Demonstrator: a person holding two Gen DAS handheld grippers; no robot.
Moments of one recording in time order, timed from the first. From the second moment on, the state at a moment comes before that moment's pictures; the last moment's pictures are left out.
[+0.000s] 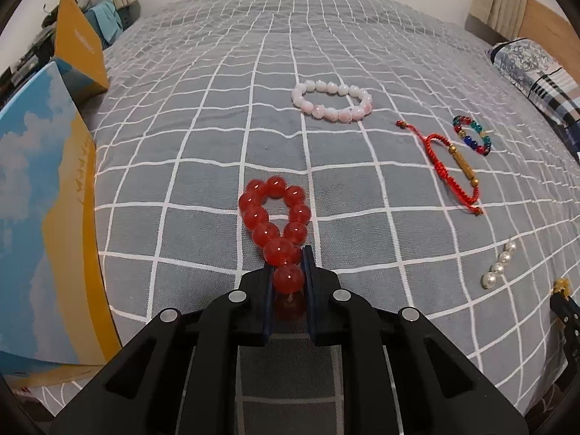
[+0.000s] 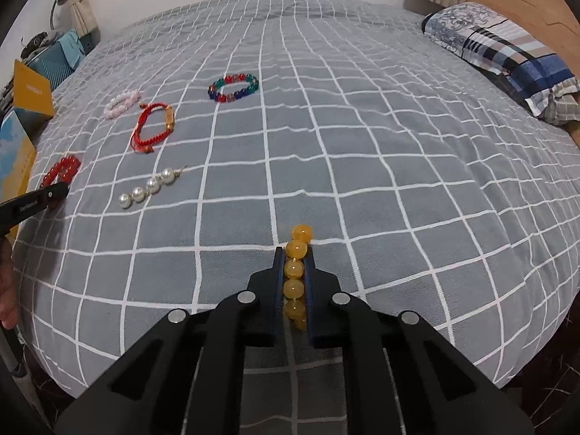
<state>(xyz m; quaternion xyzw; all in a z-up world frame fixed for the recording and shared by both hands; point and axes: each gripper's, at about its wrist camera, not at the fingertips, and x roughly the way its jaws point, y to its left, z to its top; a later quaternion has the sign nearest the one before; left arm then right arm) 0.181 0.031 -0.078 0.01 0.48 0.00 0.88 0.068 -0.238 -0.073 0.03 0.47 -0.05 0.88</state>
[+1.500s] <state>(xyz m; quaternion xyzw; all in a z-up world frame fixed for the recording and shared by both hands) 0.144 0.015 -0.015 -0.01 0.35 -0.05 0.94 0.054 -0.207 -0.027 -0.02 0.33 -0.05 0.94</state>
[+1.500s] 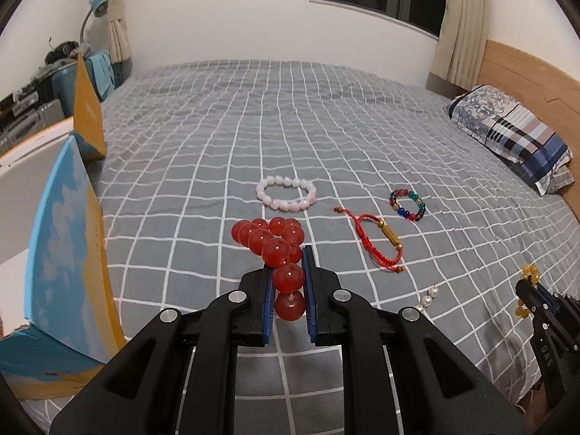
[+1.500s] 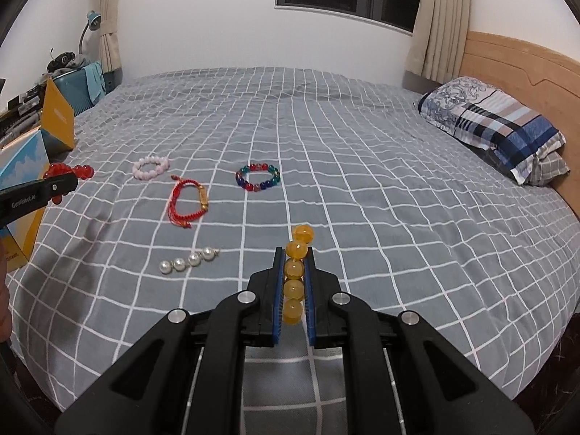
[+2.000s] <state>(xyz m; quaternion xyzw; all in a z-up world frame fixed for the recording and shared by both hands) 0.123 0.047 0.043 -0.02 0.32 -0.03 0.94 0.076 -0.169 0.026 0.00 0.32 -0.03 0.95</state>
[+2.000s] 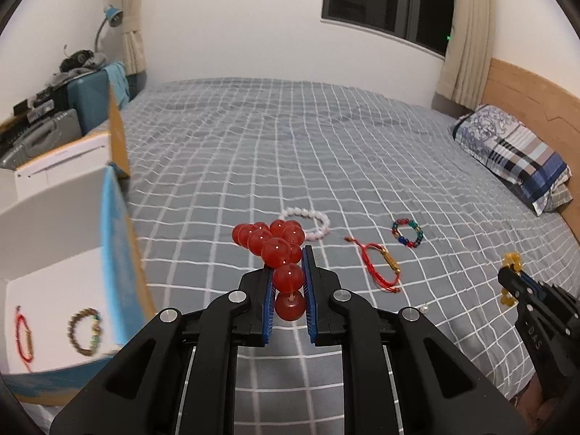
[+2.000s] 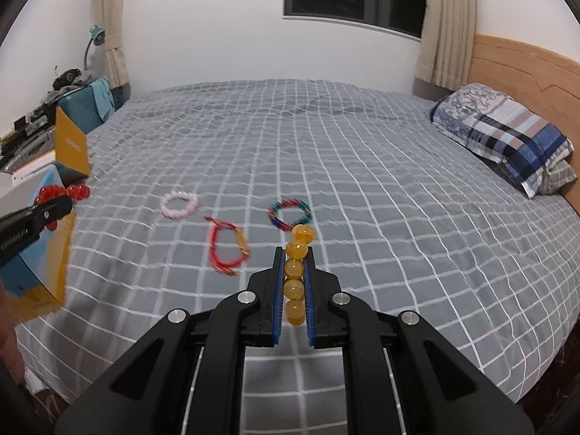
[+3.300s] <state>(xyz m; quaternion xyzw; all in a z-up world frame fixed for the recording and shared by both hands) 0.012 0.349 0.054 -0.13 0.40 0.21 0.88 0.095 0.209 0.050 -0.08 0.42 0.23 0.87</state>
